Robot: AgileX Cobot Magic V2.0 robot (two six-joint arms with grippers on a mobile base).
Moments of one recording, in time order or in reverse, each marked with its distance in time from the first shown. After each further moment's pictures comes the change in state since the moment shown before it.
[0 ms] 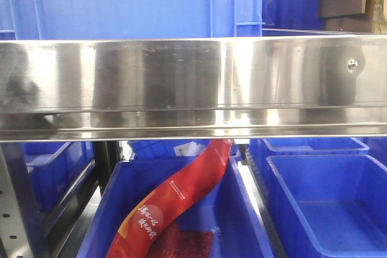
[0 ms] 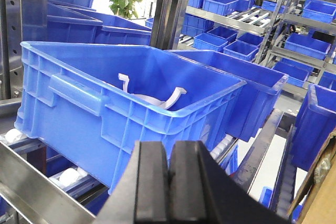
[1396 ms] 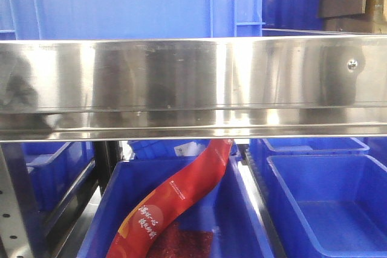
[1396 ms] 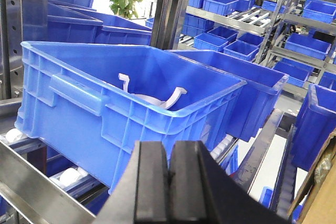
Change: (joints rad) left arm 0.111 -0.198 0.000 -0.030 0.135 -0.002; right arm 0.000 0.000 0.000 0.000 0.000 0.000
